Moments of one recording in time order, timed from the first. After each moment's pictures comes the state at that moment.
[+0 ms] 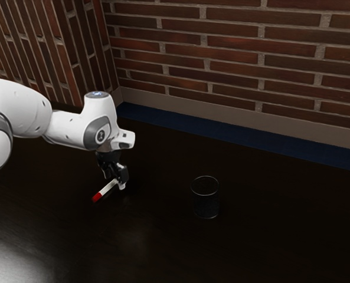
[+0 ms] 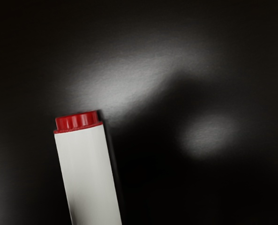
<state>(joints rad) 0.05 0.50 0.08 -1.85 -0.01 2.31 0.41</state>
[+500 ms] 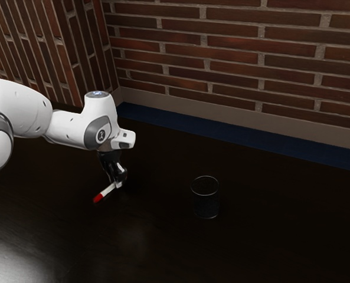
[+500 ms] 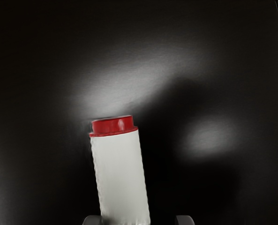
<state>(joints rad) 0.05 0.51 0.08 -1.84 -0.01 2.31 0.44</state>
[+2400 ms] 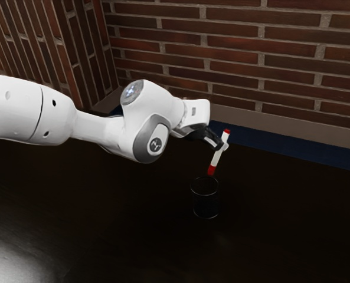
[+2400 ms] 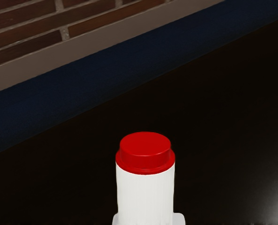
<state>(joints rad) 0.05 0.36 -0.43 -1.92 -0.13 2.98 0.42</state>
